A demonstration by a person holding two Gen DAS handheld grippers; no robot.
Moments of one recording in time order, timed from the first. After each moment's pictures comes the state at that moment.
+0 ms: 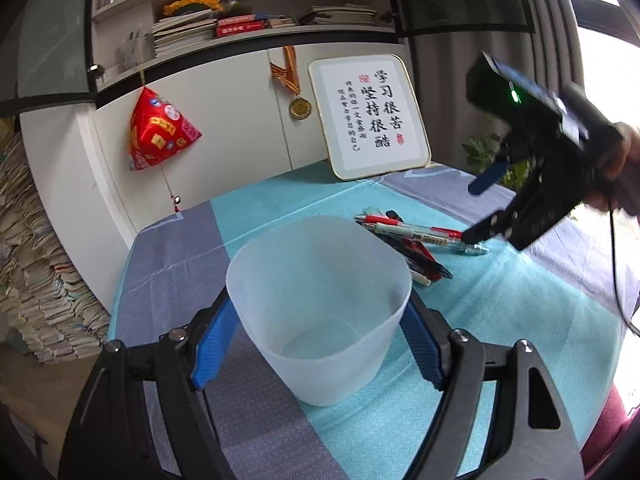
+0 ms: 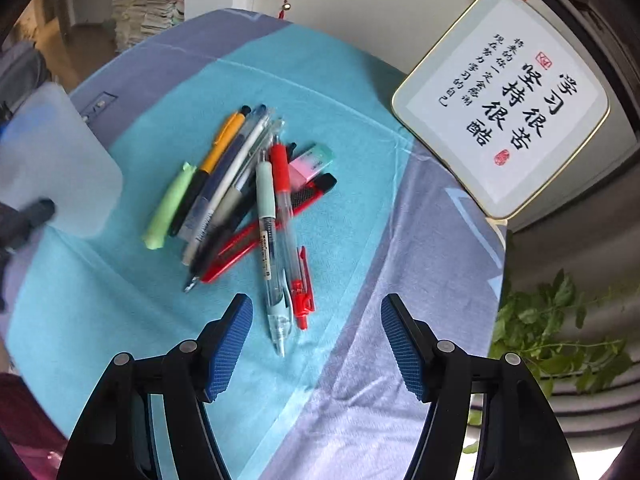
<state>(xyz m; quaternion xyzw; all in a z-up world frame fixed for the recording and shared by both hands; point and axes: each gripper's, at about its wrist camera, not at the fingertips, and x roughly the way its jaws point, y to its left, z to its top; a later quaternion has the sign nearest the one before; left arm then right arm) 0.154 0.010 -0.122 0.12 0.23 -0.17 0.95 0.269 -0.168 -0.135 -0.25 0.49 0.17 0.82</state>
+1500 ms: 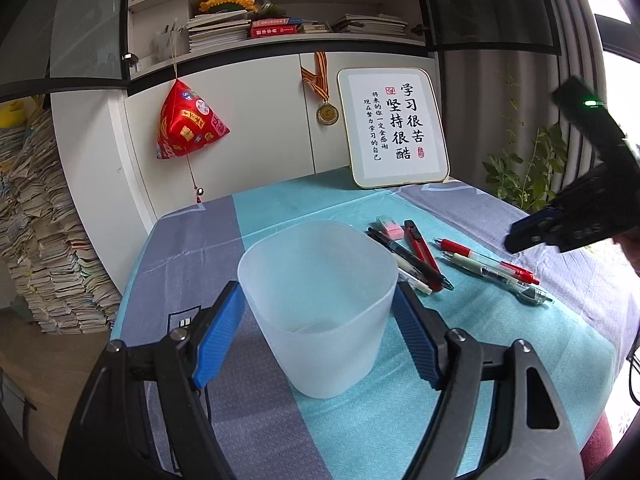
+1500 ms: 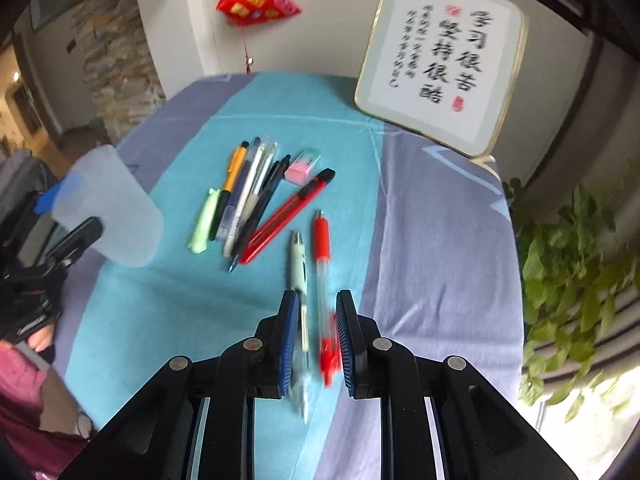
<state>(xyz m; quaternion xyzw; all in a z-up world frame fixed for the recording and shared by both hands) 0.142 0.009 -0.121 0.09 0.23 -0.12 0.96 0.225 -0.204 -0.128 -0.08 0.47 0.17 0.87</state>
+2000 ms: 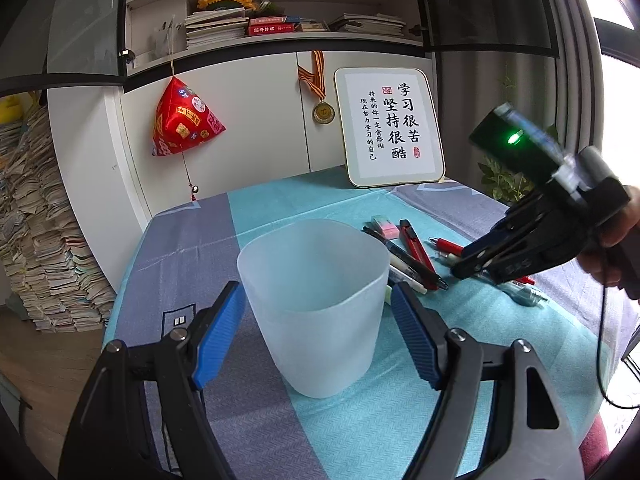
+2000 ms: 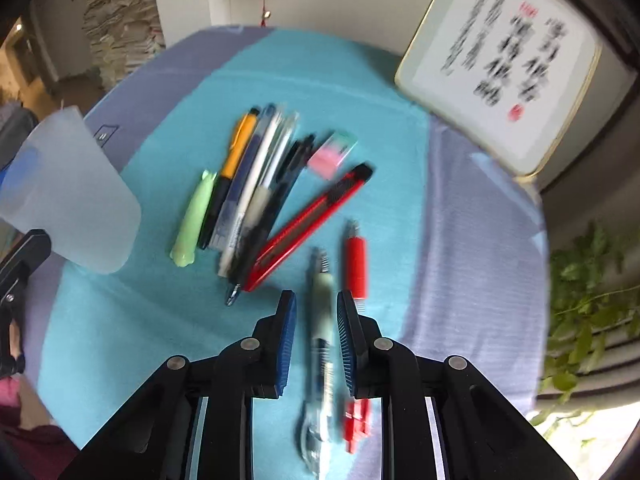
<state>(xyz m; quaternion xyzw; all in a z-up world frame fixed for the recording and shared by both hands) 0.141 0.010 -0.121 0.08 0.23 -0.13 0.96 0.262 -0.159 -0.161 -0.14 0.51 0.16 0.83</state>
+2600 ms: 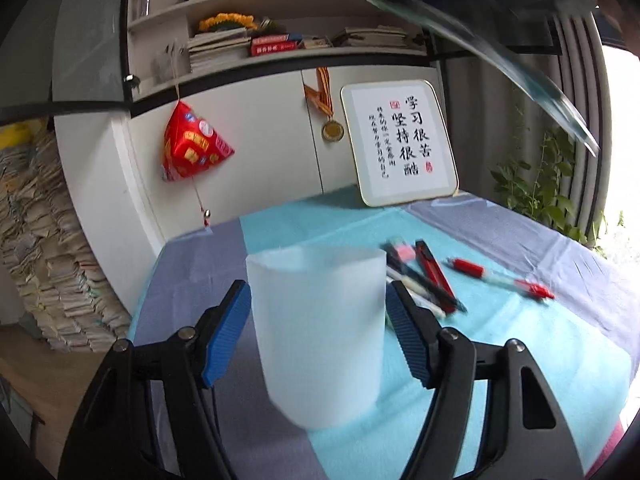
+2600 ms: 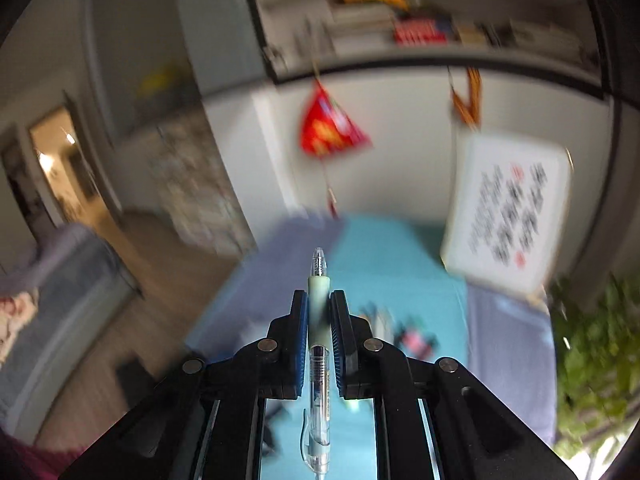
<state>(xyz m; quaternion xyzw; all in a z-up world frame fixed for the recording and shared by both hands) 0.157 0.004 -0.114 0.10 0.19 -0.11 0.97 0.203 -0.138 0.029 0.03 0.28 0.27 0.92</state>
